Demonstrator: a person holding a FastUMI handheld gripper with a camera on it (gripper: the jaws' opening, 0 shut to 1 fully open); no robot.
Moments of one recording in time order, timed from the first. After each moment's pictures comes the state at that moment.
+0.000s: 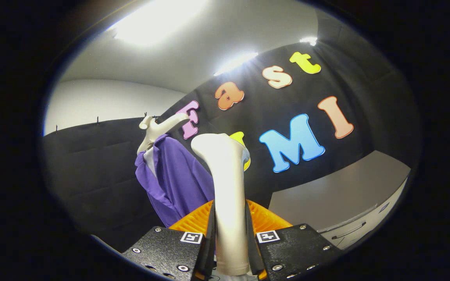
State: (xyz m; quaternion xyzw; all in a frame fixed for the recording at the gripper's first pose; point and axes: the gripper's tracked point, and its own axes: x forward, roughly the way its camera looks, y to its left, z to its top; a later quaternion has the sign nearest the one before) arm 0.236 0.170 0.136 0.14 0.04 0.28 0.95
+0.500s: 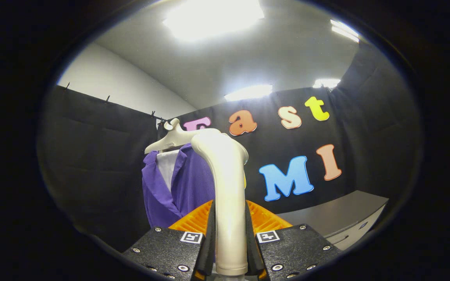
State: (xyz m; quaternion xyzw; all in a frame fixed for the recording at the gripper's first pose) arm 0.178 0.234 0.174 0.03 -0.08 0.20 0.98
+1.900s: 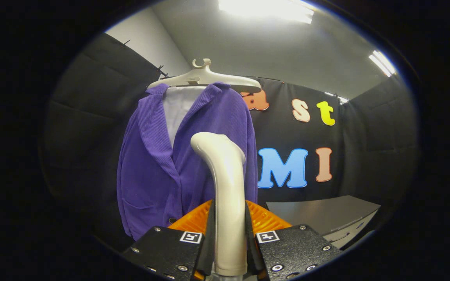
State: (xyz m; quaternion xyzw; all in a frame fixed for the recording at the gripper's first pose) arm 0.232 0.346 0.038 -0.10 -0.02 0.13 0.99
